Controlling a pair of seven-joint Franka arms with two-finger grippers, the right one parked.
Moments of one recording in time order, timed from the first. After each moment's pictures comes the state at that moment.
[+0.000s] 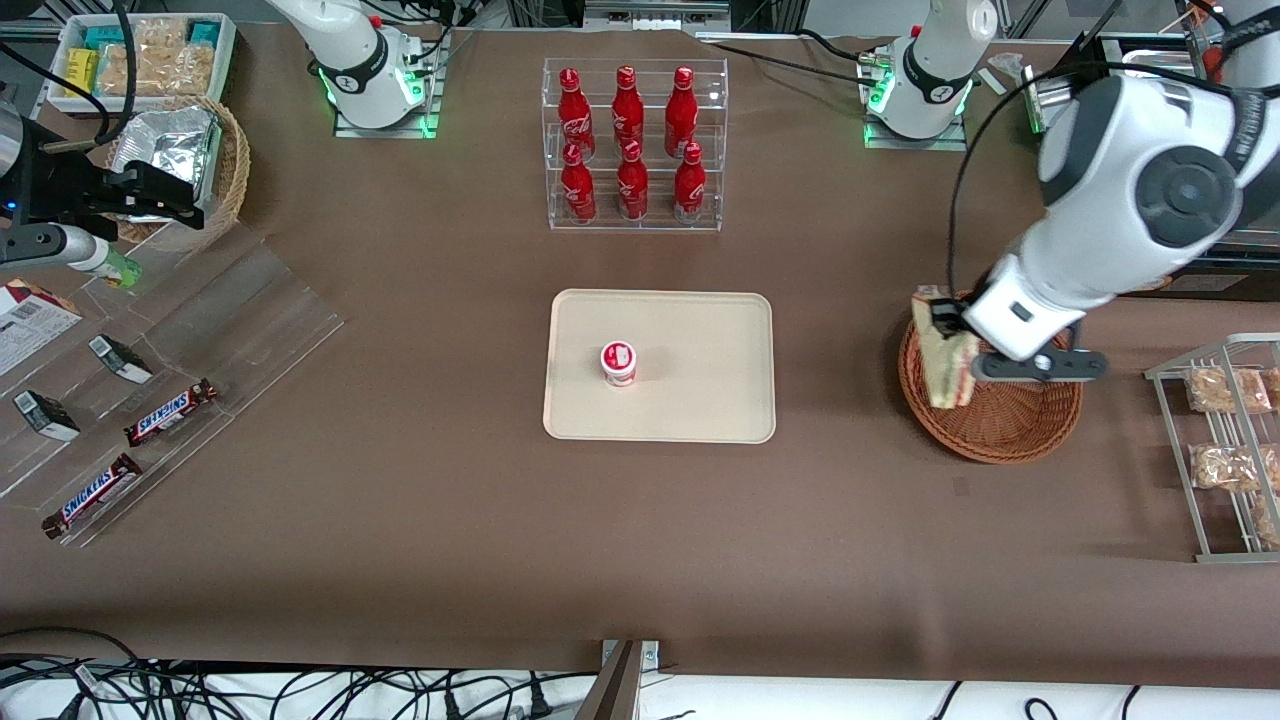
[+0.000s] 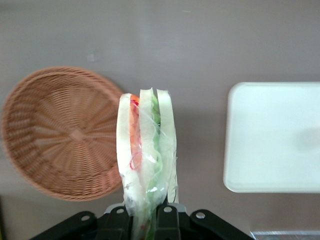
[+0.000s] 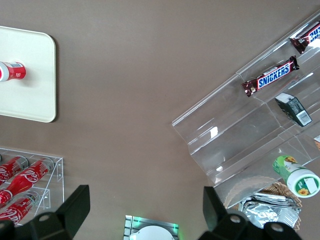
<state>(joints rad) 0.12 0.22 -0.42 -1.67 0.05 1.79 -0.28</state>
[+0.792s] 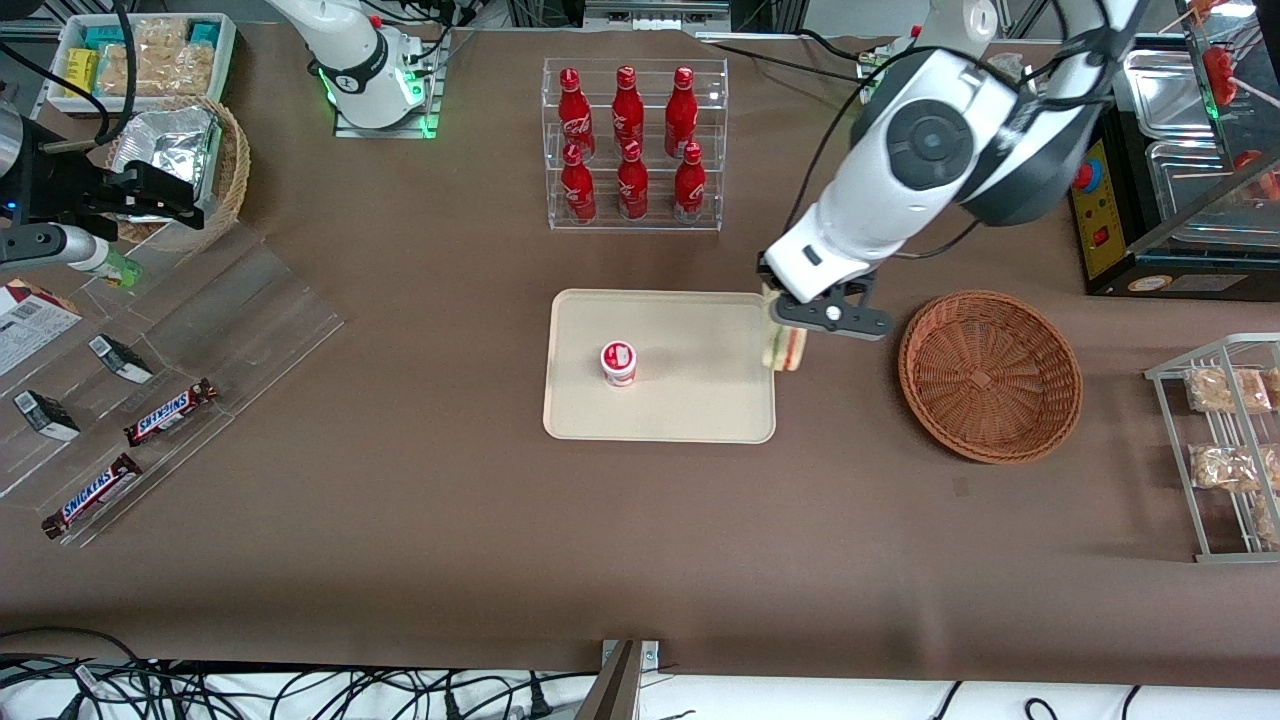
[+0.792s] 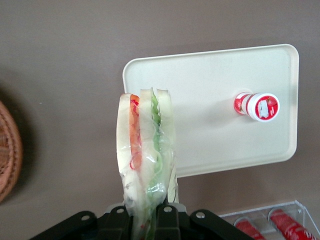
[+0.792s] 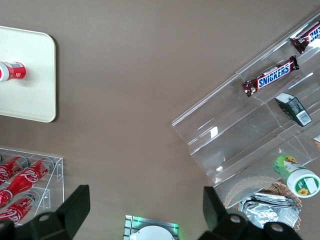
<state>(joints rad) 0.00 0.31 -0.59 -1.73 0.05 1.97 -0.50</state>
